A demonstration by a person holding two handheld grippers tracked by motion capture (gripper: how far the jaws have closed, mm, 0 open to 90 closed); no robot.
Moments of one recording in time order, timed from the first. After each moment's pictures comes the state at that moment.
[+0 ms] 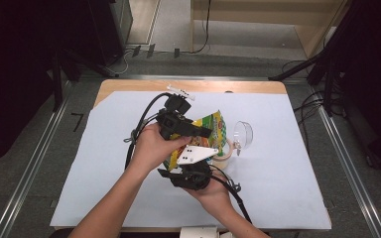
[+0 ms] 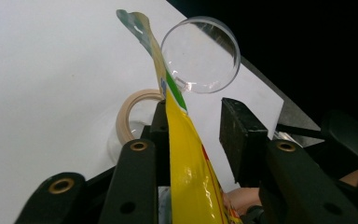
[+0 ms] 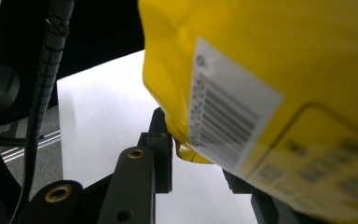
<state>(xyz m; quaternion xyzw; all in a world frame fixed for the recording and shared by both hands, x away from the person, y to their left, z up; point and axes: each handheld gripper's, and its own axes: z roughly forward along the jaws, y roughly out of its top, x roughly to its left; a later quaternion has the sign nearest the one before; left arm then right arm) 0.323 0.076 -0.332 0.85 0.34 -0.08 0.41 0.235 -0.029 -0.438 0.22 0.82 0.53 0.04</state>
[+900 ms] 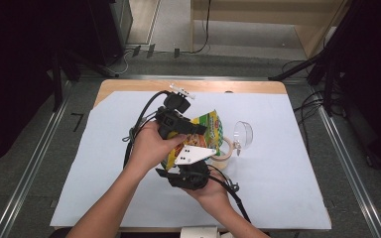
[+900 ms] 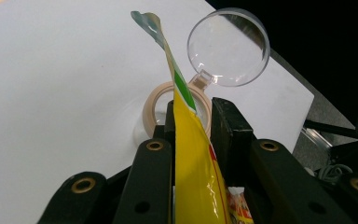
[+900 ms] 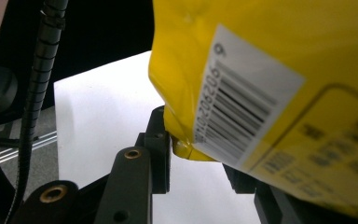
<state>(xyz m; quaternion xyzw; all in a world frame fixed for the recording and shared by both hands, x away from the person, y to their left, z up) 0.322 0.075 -0.327 0.86 0.36 -0.03 0.37 0.235 -0.025 -0.437 0.21 0.82 0.53 0.05</state>
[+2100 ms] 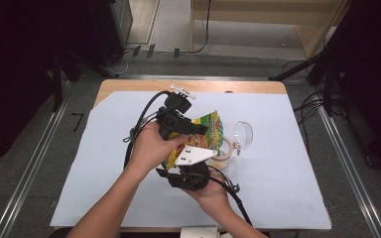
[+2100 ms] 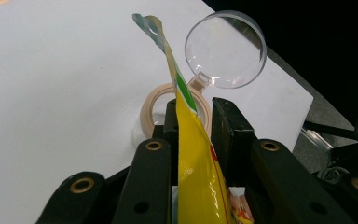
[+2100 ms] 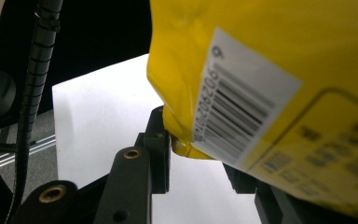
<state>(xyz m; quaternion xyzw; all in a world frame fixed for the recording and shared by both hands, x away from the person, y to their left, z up) 0.320 0.073 -0.325 0.86 0.36 -0.03 0.37 0.232 -0.025 -0.437 0.22 0.81 0.54 0.06</state>
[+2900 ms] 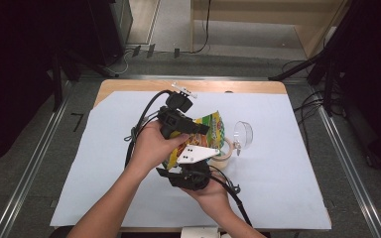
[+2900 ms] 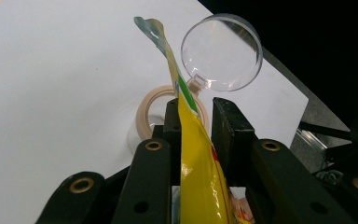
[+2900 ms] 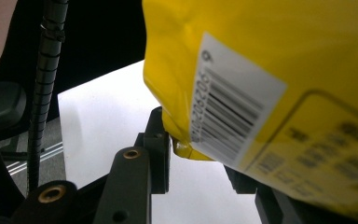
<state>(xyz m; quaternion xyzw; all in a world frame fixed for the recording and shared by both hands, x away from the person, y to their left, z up) 0.322 0.071 -0.325 0.86 0.36 -0.04 0.37 0.233 -0.028 -0.436 0.24 0.80 0.54 0.04</state>
